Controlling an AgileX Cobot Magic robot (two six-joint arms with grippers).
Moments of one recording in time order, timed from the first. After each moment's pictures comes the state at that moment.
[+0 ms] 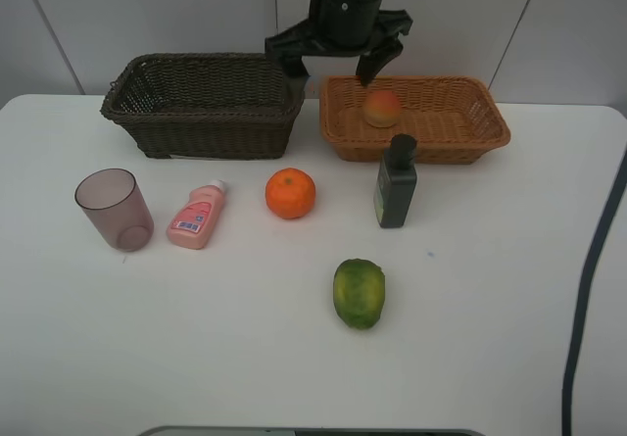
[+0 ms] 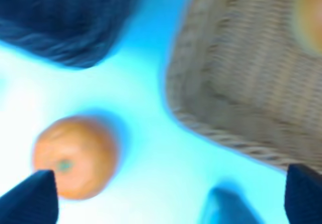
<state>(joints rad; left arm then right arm) -0.09 -0.01 -0.50 -0.06 1.06 0.02 0.63 2.13 -1.97 -0.16 1.22 0.19</state>
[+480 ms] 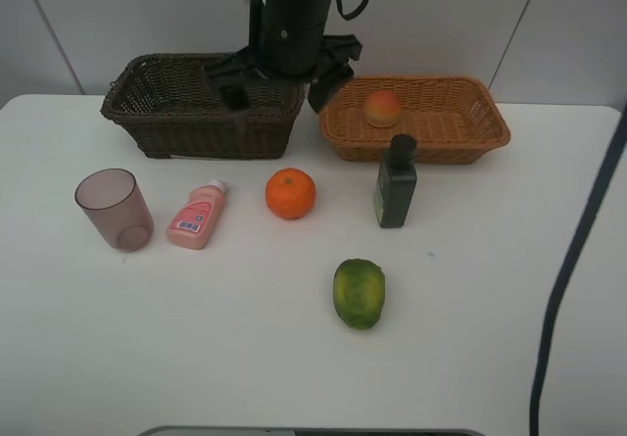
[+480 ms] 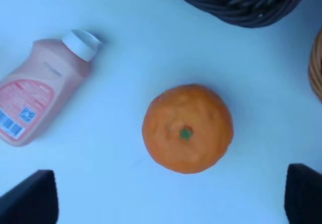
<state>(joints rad) -0.09 -0.01 -0.50 -0.06 1.06 0.02 0.78 2.16 -1.95 -0.14 1.20 0.30</state>
